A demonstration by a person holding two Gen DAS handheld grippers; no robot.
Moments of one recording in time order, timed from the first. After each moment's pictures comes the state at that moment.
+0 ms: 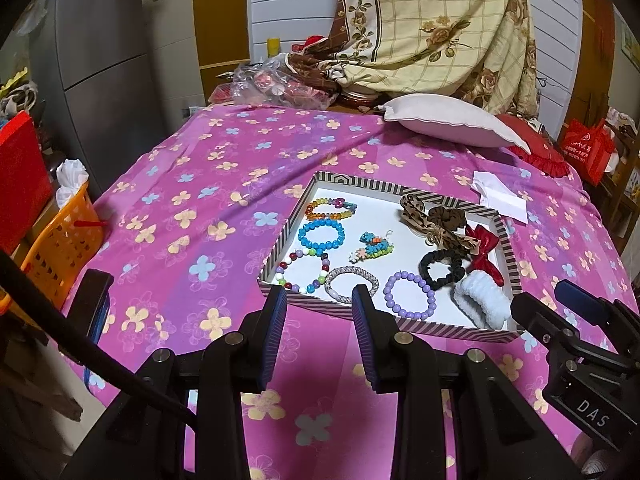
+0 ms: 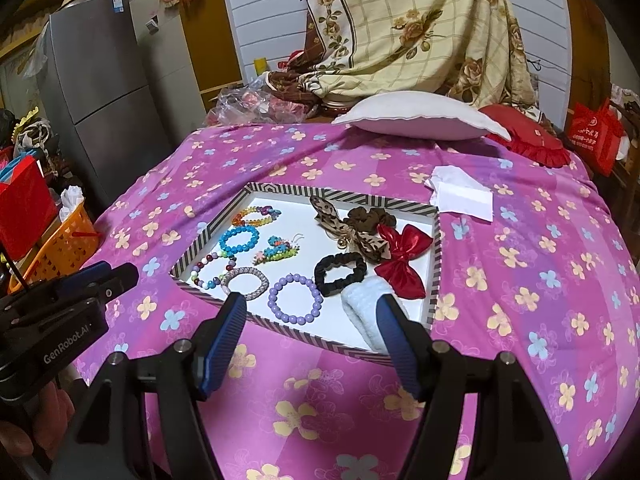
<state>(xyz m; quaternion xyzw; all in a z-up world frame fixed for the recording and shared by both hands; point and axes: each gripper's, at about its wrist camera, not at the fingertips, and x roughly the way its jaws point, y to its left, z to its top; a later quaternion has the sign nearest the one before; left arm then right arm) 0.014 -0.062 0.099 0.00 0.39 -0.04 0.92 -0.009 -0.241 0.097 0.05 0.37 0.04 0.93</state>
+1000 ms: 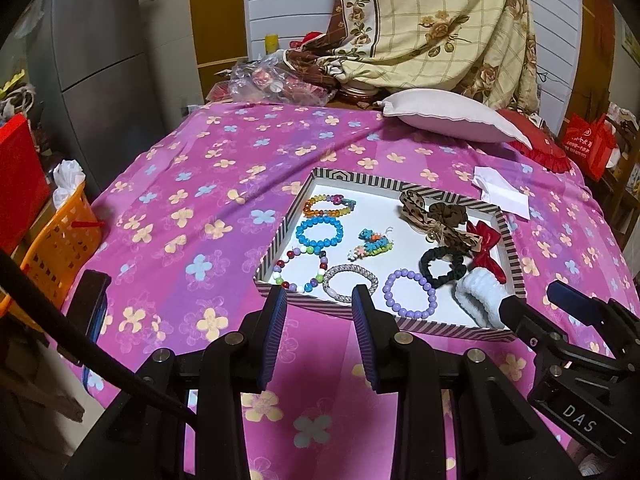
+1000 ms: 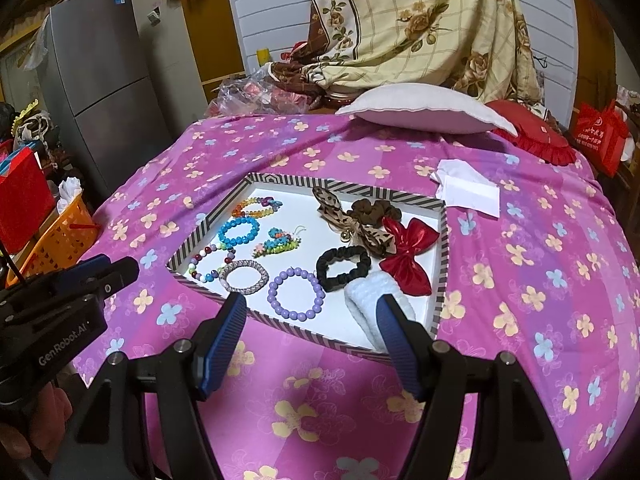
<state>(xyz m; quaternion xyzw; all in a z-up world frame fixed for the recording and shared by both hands) 0.018 -0.062 0.093 0.00 0.39 -0.04 0.92 0.001 -0.239 0.086 0.04 0.38 0.04 0.92</state>
